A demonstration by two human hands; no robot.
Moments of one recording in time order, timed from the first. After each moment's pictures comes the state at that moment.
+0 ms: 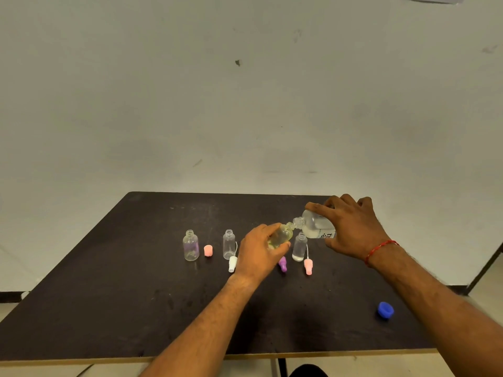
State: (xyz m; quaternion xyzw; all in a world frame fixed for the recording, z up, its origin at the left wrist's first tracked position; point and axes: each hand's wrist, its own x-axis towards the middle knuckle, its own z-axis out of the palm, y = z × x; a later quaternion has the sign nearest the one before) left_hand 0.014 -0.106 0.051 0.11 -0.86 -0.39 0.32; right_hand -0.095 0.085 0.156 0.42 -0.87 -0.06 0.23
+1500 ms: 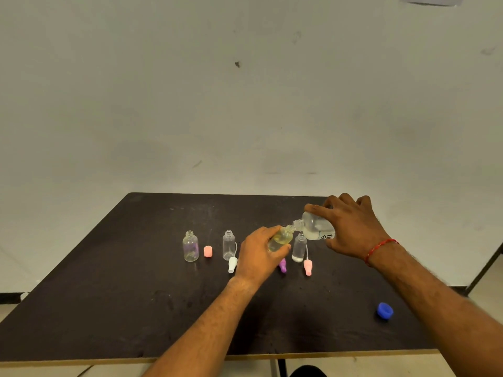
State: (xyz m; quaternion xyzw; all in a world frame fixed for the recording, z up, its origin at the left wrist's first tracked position) left_hand 0.015 -0.103 0.050 0.11 -0.85 -0.41 0.32; right_hand -0.090 0.084 0.163 0.43 -0.87 -0.08 0.24
